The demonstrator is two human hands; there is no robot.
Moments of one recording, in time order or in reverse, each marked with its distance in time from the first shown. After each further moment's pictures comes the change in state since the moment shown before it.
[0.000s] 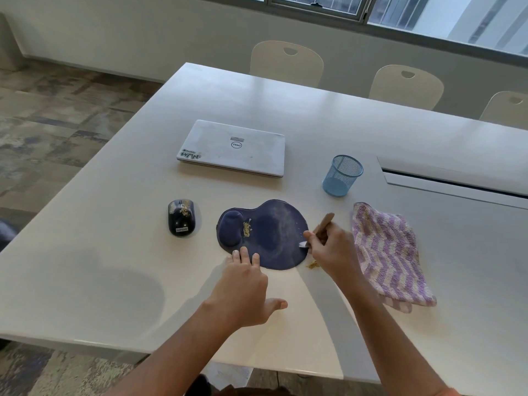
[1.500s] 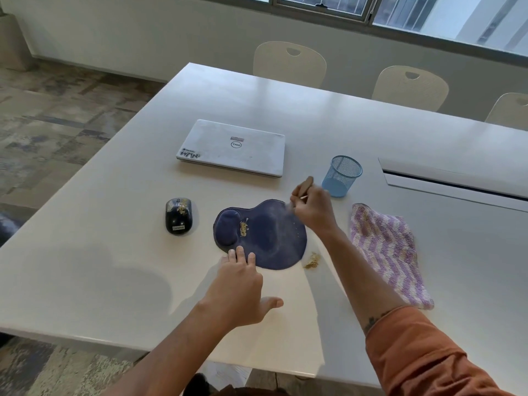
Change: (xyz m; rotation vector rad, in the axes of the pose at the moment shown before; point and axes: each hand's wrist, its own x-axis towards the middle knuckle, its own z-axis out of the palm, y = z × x) left_hand 0.000 0.006 -0.002 -0.018 -0.027 -0.046; right_hand 0.092 -0.032 0.026 0.158 -0.046 -0.122
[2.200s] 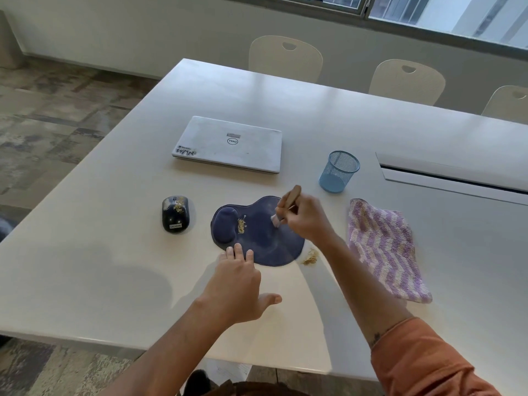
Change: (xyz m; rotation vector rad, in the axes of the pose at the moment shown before) left_hand 0.002 -0.001 0.002 0.014 0.004 -0.004; right_hand -0.031 -0.004 -0.002 0.083 -0.209 -0.072
